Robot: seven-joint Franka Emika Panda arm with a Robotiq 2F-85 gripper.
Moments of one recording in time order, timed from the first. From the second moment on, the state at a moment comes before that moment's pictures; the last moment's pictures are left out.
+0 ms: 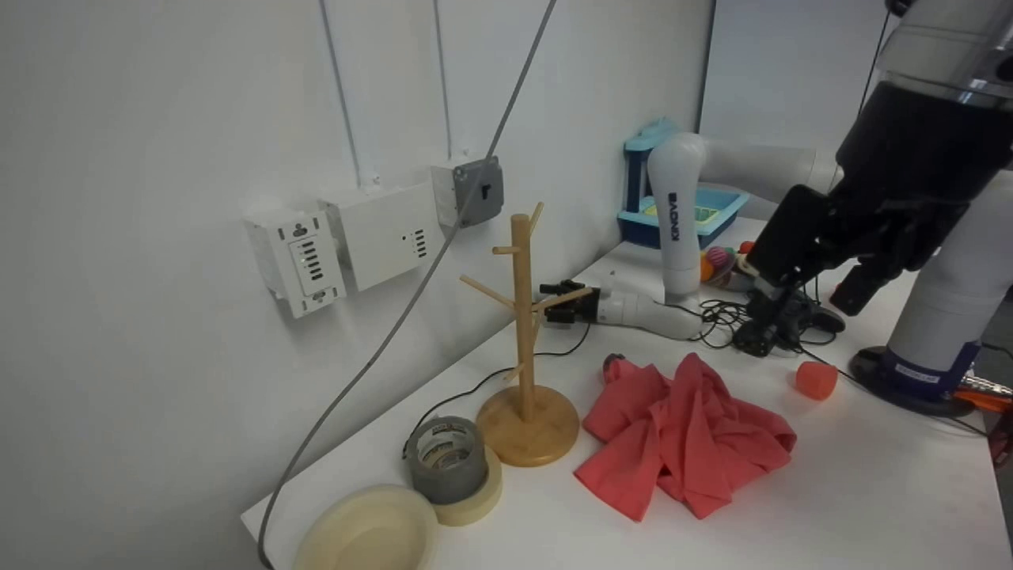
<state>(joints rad) 0.00 -0.20 0.22 -2.35 0.05 2.41 0.58</state>
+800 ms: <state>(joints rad) 0.01 -0.14 0.22 -2.35 0.02 2.46 0.62</state>
